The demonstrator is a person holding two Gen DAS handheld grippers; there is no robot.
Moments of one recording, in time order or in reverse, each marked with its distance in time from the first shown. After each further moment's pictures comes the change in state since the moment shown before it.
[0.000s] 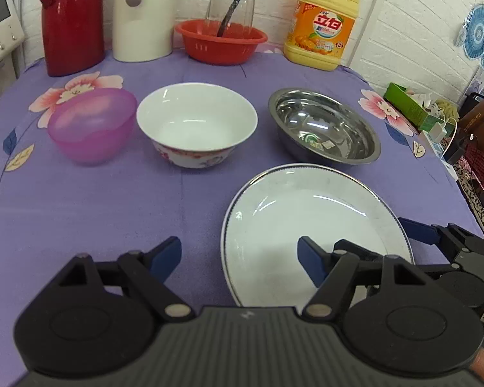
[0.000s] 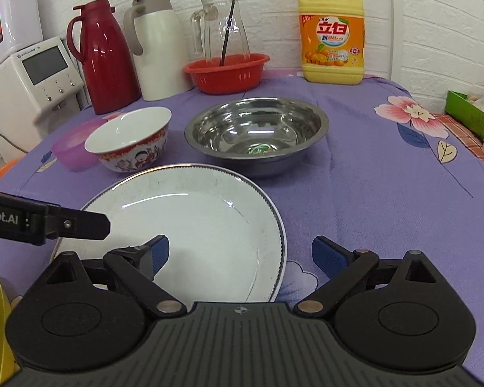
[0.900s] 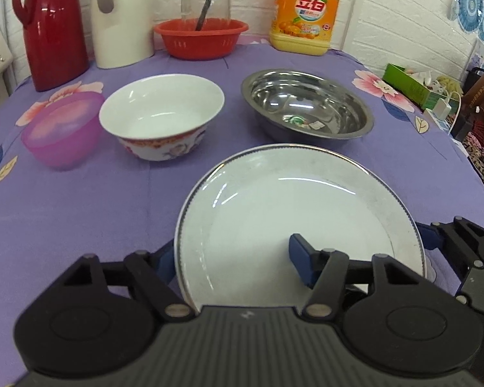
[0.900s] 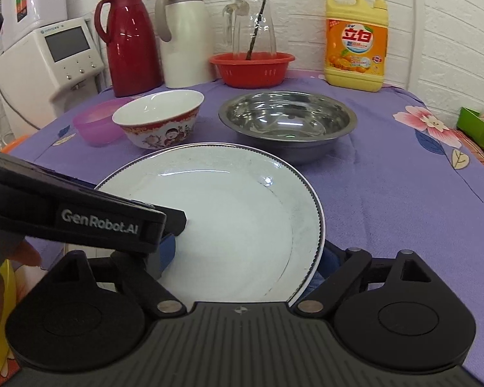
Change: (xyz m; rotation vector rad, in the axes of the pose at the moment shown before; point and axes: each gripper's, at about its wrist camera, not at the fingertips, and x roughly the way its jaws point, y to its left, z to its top) left arm 0.021 -0.036 -0.014 0.080 -0.009 0.065; right arm -0.006 0.024 -0.018 -0.079 -0.017 0.007
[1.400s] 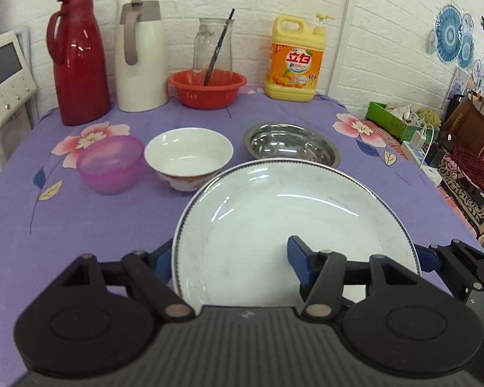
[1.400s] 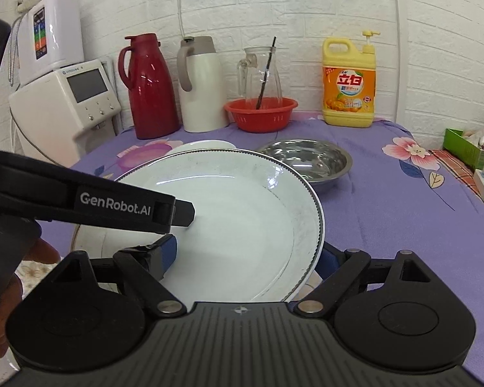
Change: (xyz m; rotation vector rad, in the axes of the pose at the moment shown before) left arm -0.104 0.015 -0.020 0.005 -0.157 -0.023; right arm -0.085 0.043 -0.001 0.025 -0.137 0.013
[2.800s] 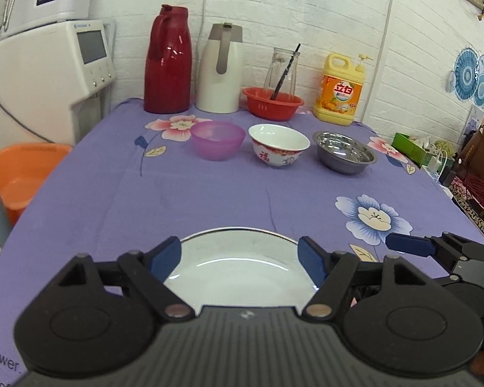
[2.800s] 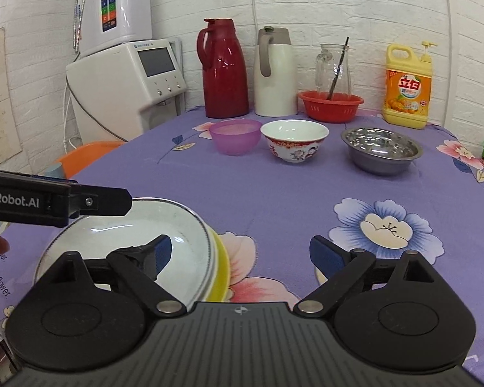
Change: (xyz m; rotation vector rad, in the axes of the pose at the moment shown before) left arm -0.107 0.078 -0.092 -0.097 -0.113 0.066; right arm -0.028 0.073 -0.038 -0.087 0.021 0.118
